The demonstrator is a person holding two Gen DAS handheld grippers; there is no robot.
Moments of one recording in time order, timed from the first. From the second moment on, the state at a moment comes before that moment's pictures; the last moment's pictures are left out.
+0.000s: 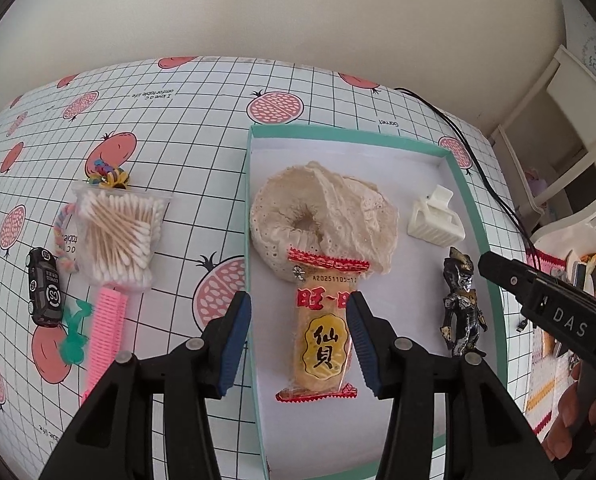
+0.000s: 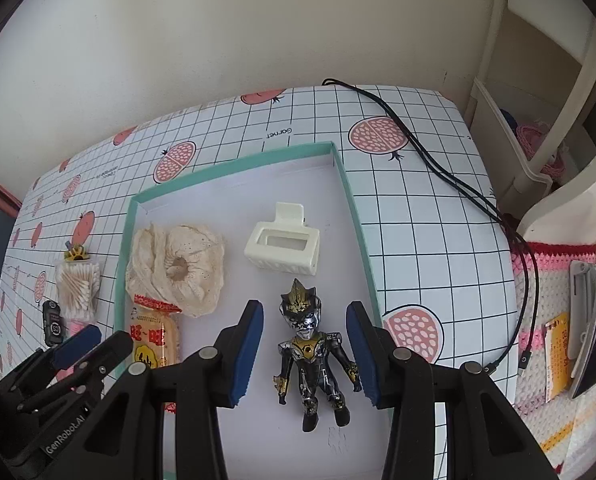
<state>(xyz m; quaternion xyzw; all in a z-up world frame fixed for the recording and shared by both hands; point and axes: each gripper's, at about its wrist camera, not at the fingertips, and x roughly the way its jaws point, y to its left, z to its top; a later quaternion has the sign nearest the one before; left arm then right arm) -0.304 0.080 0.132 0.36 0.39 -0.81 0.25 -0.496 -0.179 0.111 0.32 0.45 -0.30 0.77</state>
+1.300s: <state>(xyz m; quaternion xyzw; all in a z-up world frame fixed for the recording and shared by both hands) -0.268 0.050 0.131 0.30 0.38 -0.80 0.35 -0.495 -0.179 0.110 0.32 0.44 -0.28 0.79</state>
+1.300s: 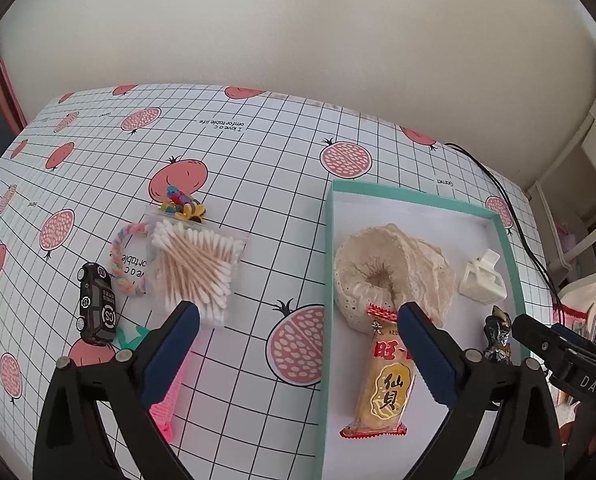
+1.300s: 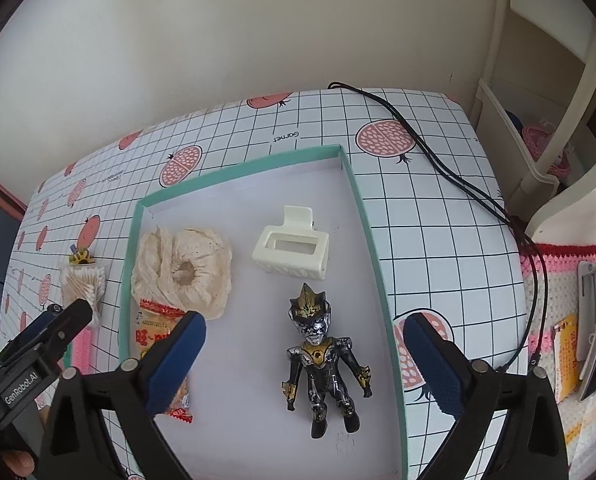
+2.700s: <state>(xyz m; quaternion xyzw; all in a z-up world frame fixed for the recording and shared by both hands) -0.145 -0.015 0.138 0.29 0.40 -0.78 0.39 -0.412 -0.087 0.184 0.26 0.42 -0.19 0.85</state>
